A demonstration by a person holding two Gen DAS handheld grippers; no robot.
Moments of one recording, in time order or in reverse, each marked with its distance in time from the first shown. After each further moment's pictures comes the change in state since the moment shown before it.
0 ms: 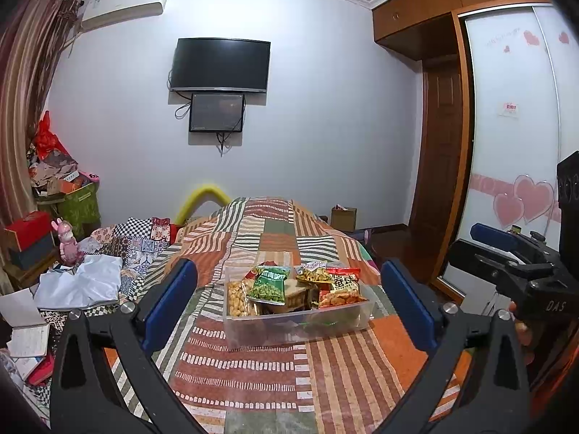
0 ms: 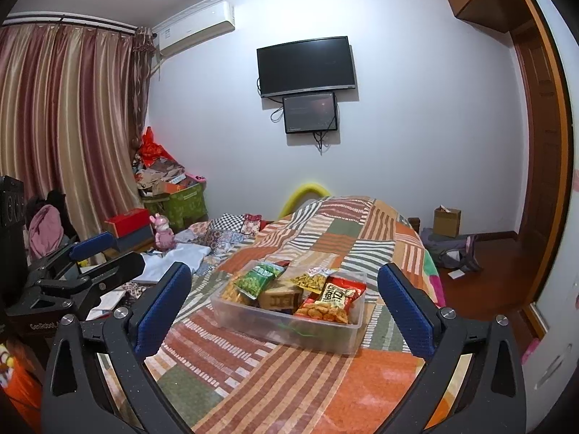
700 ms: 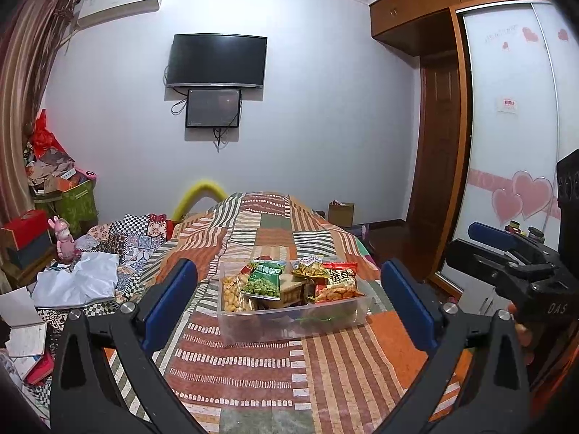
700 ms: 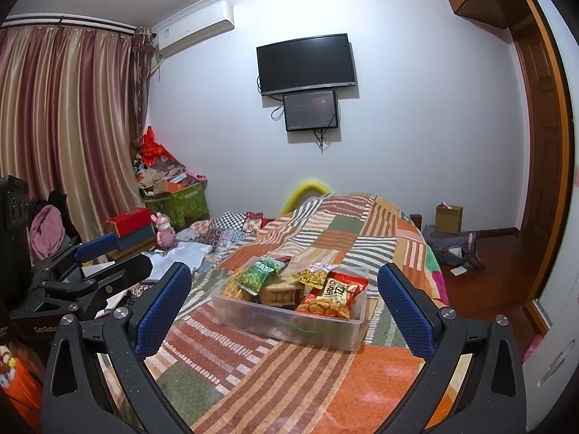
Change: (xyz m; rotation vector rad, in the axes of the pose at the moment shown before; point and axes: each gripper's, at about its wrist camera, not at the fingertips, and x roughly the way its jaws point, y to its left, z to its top) left arm 0.004 0.000 -0.005 0.002 0.017 -0.013; right arm -0.003 0.001 -0.005 0.006 0.006 0.006
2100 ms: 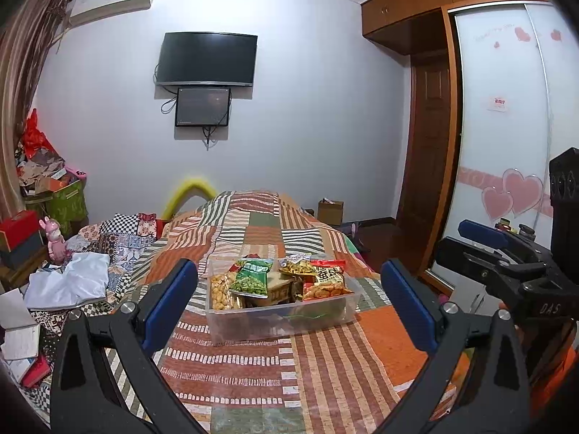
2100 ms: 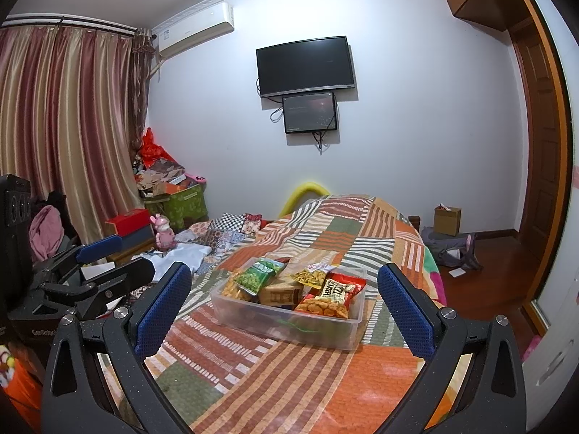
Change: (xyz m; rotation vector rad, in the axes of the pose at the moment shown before) left arm -0.003 -0.002 -0.001 0.011 0.010 -0.052; right arm -0.005 -0.005 0.004 0.000 -0.005 -0.002
